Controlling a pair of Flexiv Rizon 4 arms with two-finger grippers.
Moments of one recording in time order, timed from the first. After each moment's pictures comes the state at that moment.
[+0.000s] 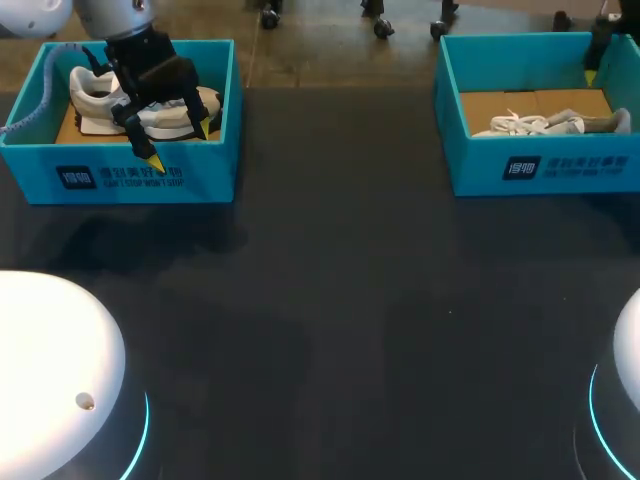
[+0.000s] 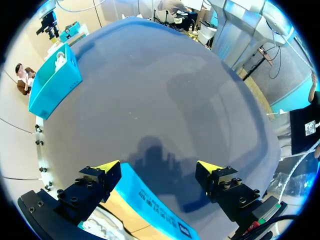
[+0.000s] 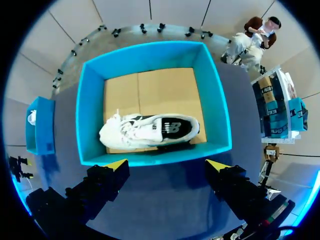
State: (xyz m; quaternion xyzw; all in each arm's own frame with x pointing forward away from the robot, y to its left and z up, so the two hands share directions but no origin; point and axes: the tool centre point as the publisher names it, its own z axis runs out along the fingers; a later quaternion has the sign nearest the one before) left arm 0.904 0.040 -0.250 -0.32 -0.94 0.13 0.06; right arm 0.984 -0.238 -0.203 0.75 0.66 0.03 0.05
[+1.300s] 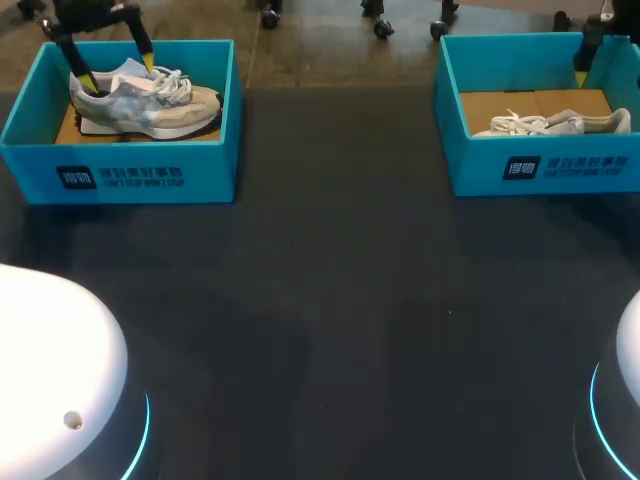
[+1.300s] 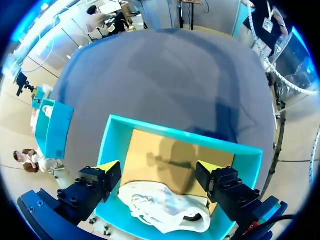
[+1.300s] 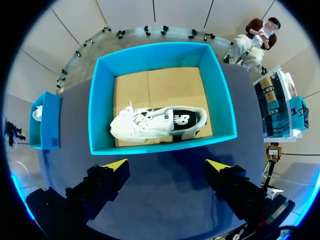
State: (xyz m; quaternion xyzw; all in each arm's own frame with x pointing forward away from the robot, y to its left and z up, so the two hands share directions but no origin) left arm 1.046 0.136 -0.217 -0.60 -0.78 0.14 0.00; right arm 0.960 -0.216 -0.191 0.75 0.66 0.04 0.05
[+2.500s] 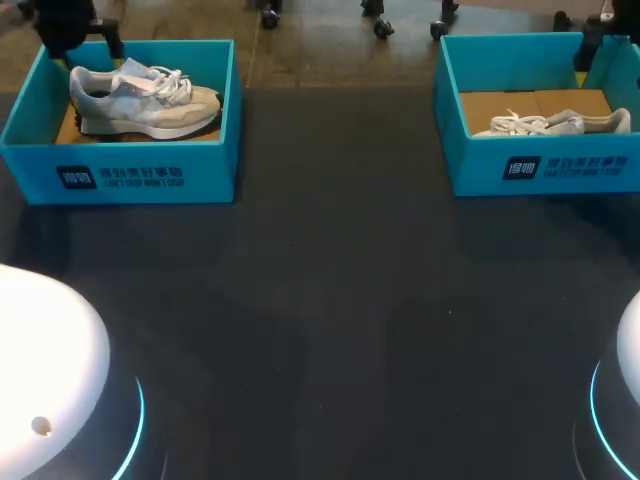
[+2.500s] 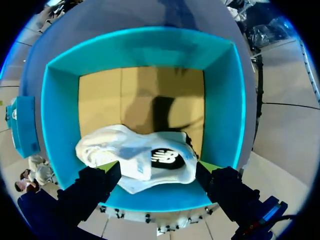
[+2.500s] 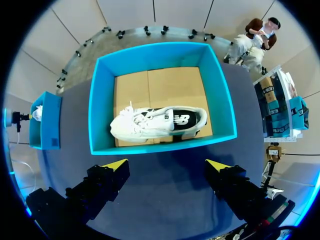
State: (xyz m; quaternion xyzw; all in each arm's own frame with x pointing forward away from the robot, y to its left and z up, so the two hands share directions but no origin) left arm 1.176 0.233 -0.279 -0.71 -0.70 -0.06 -0.05; right arm 0.960 -0.216 -0.191 0.75 0.66 0.04 0.05
